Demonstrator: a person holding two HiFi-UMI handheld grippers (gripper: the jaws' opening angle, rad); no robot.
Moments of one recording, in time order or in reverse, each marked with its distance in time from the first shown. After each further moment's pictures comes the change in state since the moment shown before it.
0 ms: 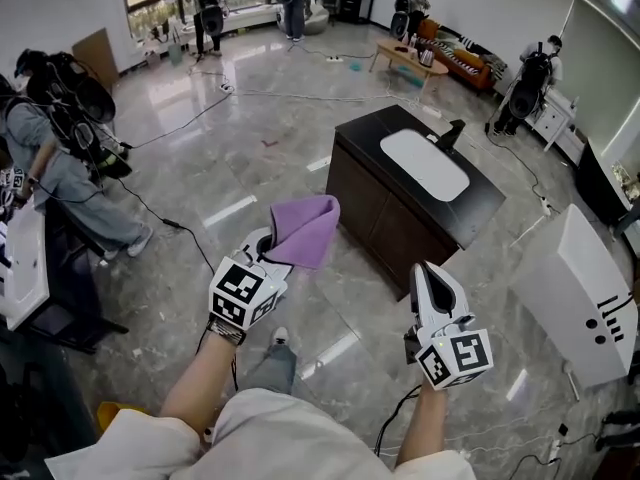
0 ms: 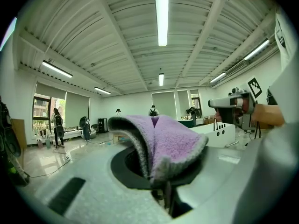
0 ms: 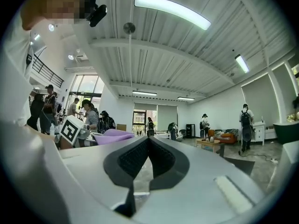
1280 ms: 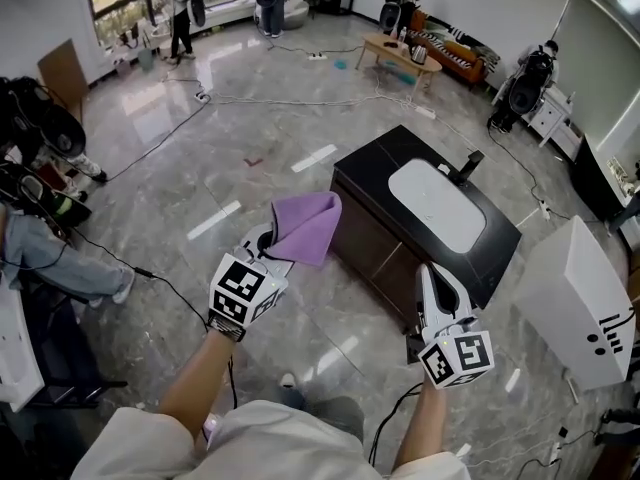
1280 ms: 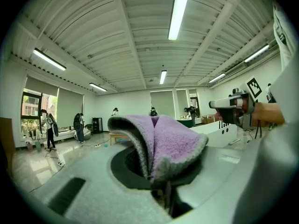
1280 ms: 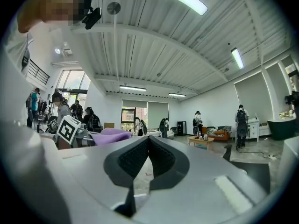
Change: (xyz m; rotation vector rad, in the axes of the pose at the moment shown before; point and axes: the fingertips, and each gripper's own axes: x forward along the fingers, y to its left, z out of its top) left arm 0.202 0.259 -0.001 0.009 0.003 -0.081; right arm 0.291 -0.111 -0.020 0.033 0.025 -0.130
